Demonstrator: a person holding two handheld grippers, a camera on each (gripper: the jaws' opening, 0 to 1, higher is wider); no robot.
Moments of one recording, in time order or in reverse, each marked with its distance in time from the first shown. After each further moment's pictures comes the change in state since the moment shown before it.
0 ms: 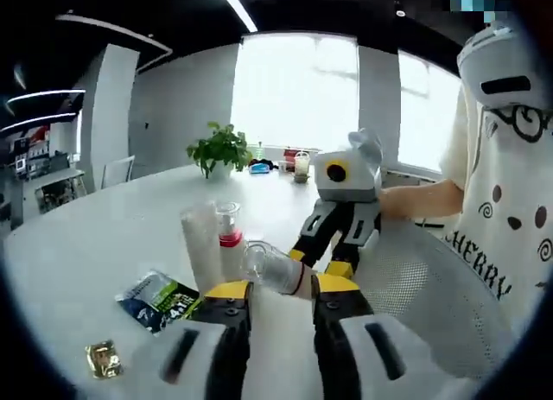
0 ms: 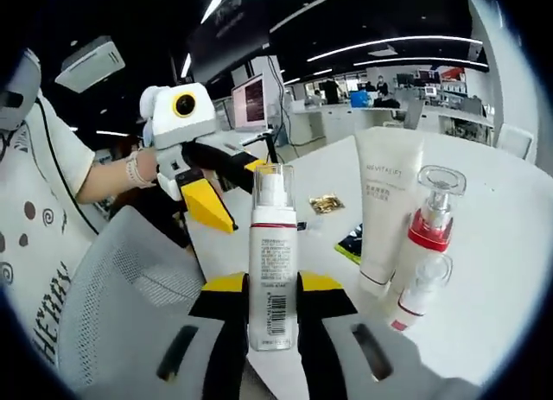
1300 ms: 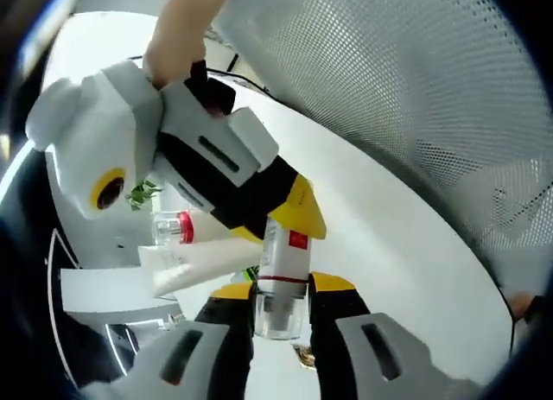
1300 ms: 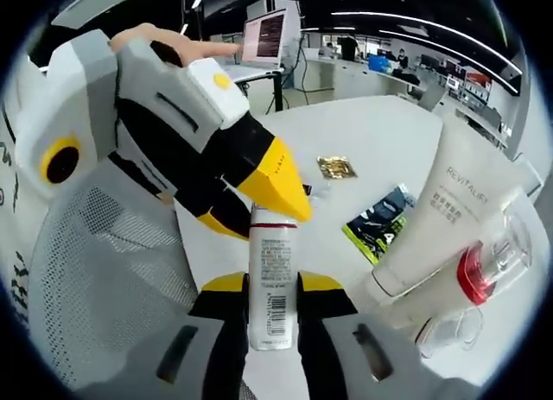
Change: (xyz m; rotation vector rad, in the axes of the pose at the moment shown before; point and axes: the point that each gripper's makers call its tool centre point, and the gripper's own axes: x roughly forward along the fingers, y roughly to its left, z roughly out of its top) left arm -0.007 0.005 -0.064 1.340 0.731 -0.041; right arm 0.048 -0.002 -0.030 -0.147 0.344 -0.044
